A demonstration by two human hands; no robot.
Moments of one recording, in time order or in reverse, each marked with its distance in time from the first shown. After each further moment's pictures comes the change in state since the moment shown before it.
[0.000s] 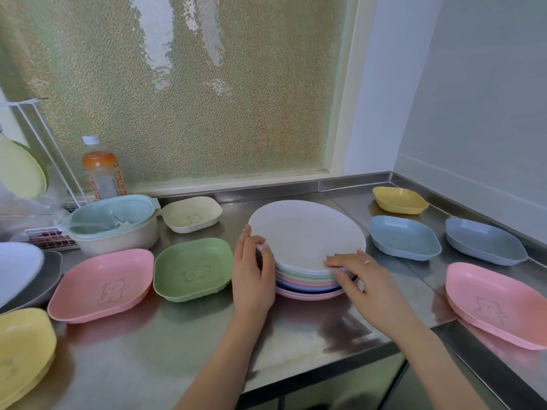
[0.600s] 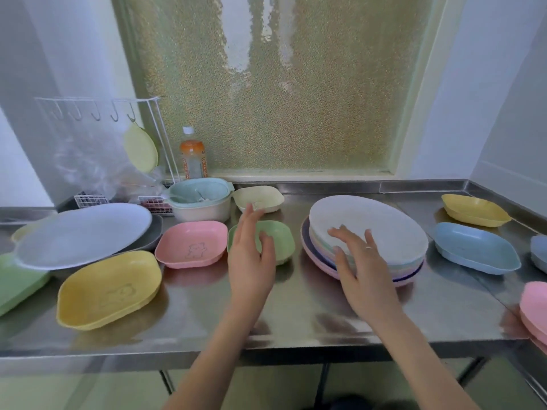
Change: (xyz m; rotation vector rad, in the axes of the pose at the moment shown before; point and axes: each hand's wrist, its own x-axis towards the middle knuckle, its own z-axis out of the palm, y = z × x) left_hand -0.010 0.020 -0.108 0.152 0.220 0.046; right_hand 0.009 -0.092 0.045 0.172 0.115 -0.172
